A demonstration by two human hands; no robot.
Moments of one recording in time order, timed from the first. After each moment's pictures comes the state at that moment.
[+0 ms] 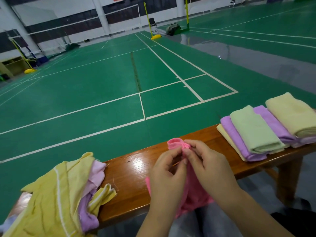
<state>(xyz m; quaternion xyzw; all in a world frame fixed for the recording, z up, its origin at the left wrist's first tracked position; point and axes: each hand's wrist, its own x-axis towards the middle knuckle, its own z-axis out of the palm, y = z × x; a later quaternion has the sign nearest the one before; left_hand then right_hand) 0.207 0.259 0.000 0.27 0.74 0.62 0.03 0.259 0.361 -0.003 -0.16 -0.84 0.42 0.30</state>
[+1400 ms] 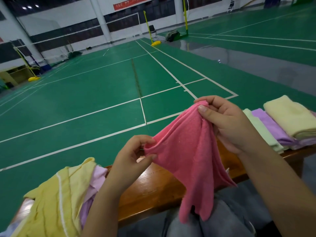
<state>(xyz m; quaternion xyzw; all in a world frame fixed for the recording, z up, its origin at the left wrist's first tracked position) 0.123 0.207 0.027 0.43 0.73 0.53 0.07 0.245 0.420 0.076 -0.06 -0.58 0.76 0.28</state>
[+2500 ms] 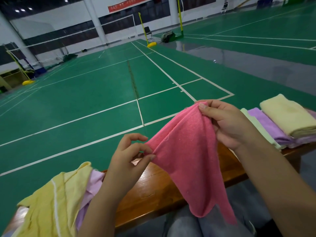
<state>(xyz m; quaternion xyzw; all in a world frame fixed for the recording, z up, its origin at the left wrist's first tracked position) 0.125 0.213 0.031 0.48 0.76 0.43 -0.10 0.234 0.432 0.077 -0.16 -0.50 0.82 0.25</state>
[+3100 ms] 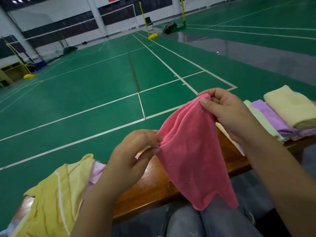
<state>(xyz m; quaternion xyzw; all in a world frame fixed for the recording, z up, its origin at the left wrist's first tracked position) 0.138 0.208 0.051 0.59 0.70 0.39 -0.09 0.231 0.439 0.061 -0.16 -0.67 0.67 0.29</state>
